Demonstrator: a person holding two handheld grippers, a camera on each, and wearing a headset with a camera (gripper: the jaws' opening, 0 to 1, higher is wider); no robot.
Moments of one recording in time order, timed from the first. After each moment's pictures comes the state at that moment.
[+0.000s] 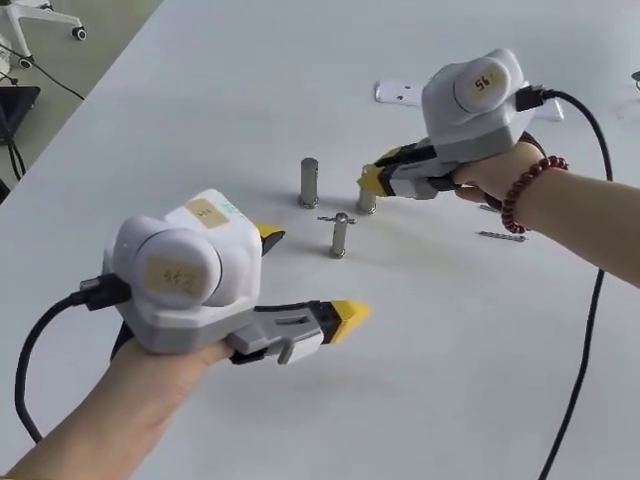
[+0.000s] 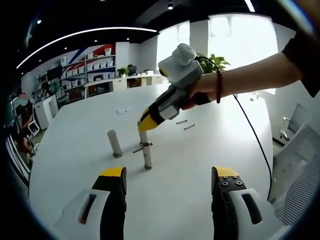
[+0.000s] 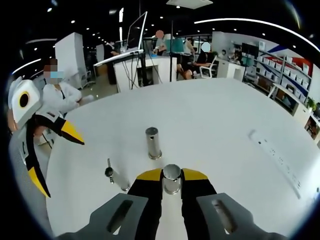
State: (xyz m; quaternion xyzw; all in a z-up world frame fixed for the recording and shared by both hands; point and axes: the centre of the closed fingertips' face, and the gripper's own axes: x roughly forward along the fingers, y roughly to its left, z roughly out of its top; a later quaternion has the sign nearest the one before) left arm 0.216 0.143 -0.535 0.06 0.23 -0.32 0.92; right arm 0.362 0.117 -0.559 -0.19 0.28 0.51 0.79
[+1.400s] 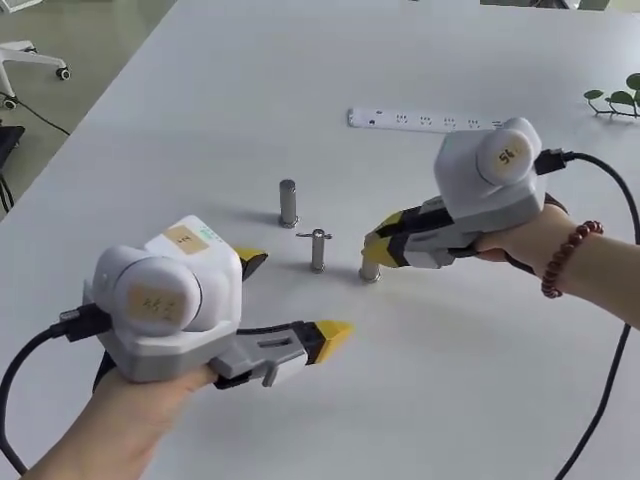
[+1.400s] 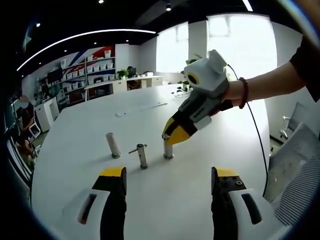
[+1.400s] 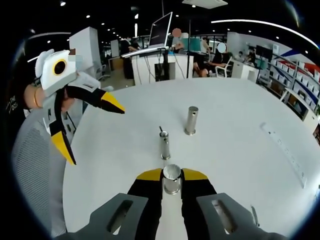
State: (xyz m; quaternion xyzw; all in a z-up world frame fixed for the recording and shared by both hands) left arm 0.199 0.137 -0.524 0.06 0.22 -0.32 0.92; right arm 0.275 0.088 -0.558 -0.21 0.28 0.56 0.75
